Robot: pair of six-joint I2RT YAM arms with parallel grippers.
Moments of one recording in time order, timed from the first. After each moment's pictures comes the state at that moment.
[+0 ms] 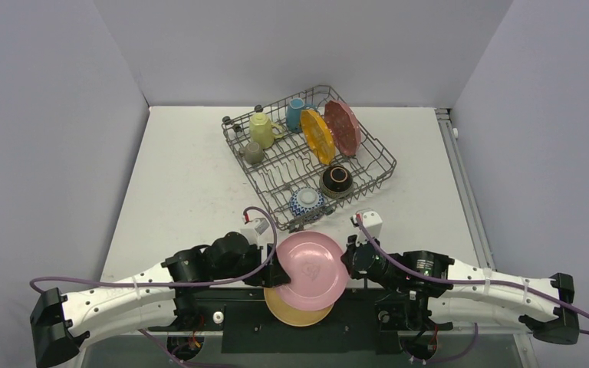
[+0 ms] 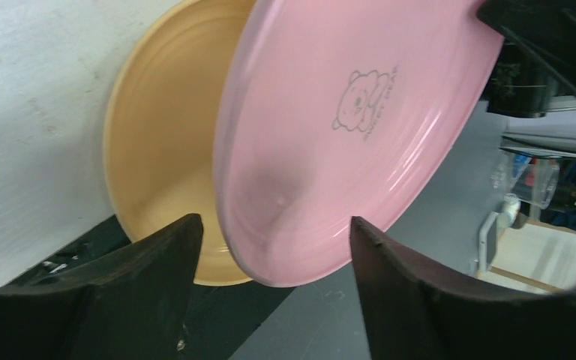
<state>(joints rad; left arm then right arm) -1.09 0.76 0.46 -0.37 0.08 -0.96 1.29 0.76 0.67 -0.76 0.52 0.81</state>
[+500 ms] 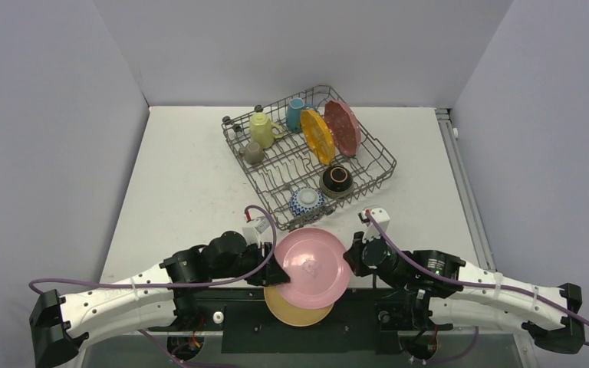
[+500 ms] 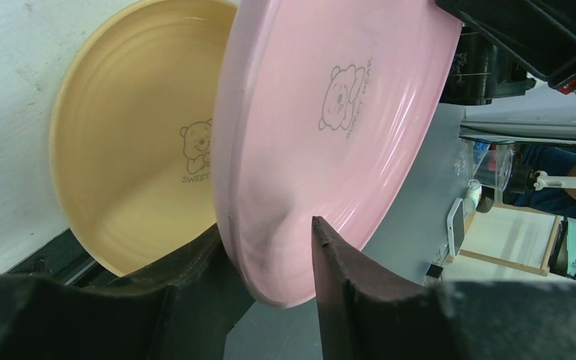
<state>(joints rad) -1.09 0.74 0.46 -0.29 0.15 -0.98 1.24 0.69 0.67 -0.76 0.46 0.80</state>
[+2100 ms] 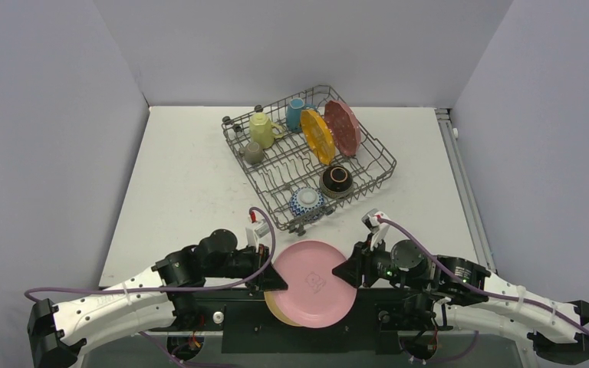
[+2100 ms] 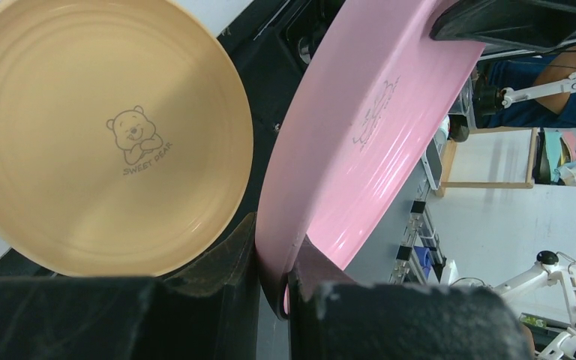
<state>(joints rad) -1.06 0.67 0.45 -0.25 0.36 -0.88 1.21 0.49 0.65 -0.64 0.12 0.69</state>
